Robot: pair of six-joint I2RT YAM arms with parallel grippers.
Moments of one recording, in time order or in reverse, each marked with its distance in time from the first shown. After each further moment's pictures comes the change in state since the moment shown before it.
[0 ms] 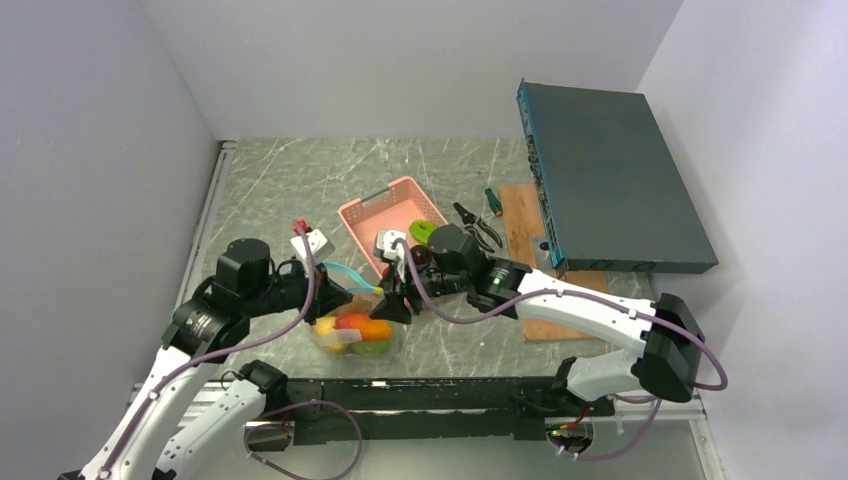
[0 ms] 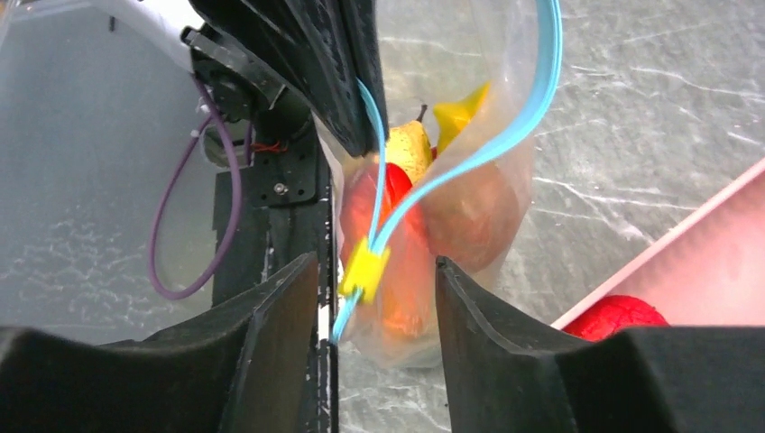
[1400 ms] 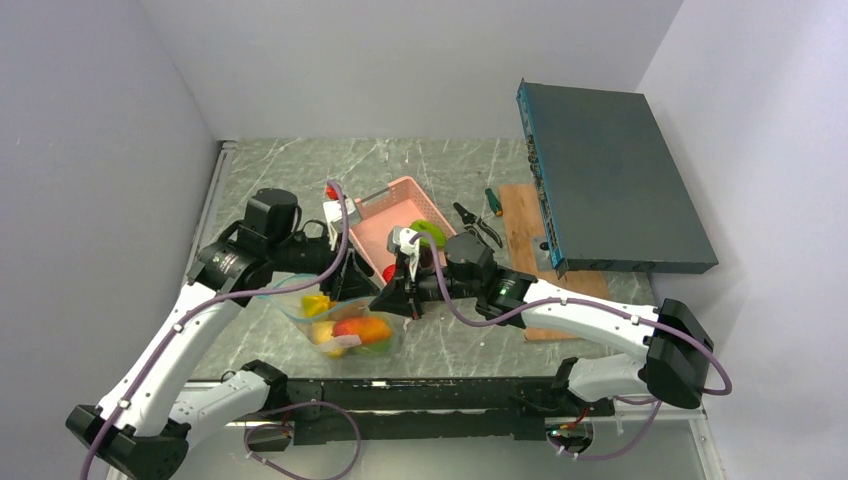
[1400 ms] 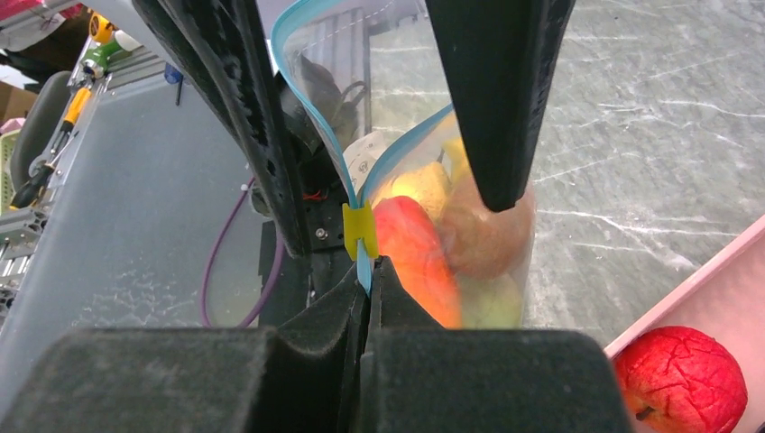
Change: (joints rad) left arm 0.000 0.323 0.256 -0.023 0.275 0.110; right arm -0.009 -0.070 -0.167 0.283 -0.018 0.210
